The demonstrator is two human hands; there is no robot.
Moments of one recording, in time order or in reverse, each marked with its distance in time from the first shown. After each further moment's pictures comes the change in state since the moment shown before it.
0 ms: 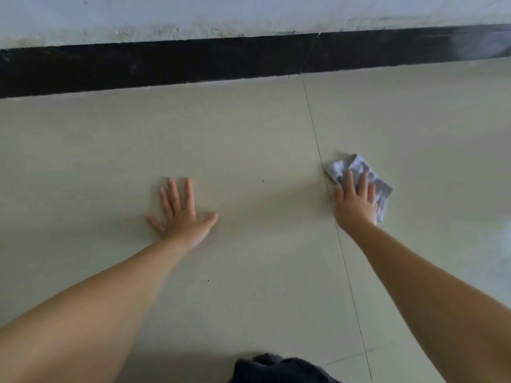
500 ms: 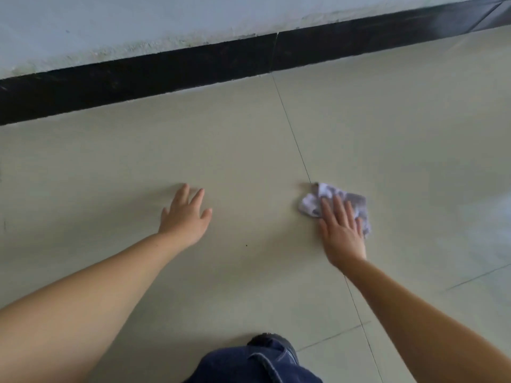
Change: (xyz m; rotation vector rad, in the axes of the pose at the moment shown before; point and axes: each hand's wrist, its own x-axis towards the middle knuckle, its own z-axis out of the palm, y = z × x) left_hand -0.020 0.018 -0.011 0.194 -0.046 0.231; right_hand -0.070 0.069 0.051 0.026 0.086 -0.218
